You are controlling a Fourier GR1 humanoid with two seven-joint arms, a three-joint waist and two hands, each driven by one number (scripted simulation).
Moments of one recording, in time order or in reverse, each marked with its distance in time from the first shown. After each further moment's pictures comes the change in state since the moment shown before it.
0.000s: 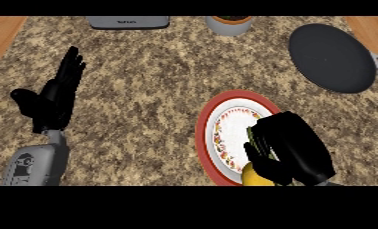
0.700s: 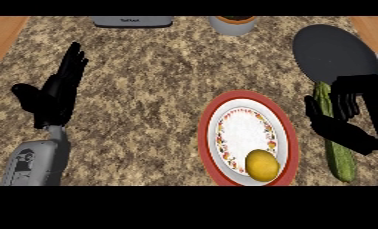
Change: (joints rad) left arm -0.029 0.002 -0.003 0.005 0.000 -0.008 0.011; right arm -0.153 0.012 -0.474 -0.111 -0.344 0.002 0.023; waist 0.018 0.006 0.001
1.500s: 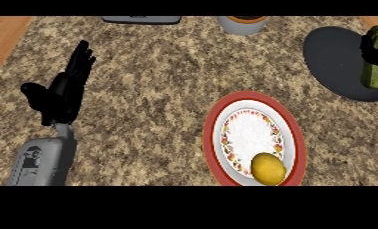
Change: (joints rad) left arm -0.017 -0.017 -0.021 0.010 -0.004 -0.010 -0.014; right arm -0.377 -0.295 -0.311 0.917 0.008 -0.301 -0.380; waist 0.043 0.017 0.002
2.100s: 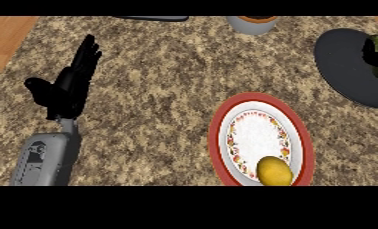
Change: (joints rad) left arm -0.036 -0.011 -0.018 -0.004 0.002 -0.008 0.011; right arm -0.165 -0.101 -0.070 0.576 0.073 -0.270 -0.250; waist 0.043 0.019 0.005
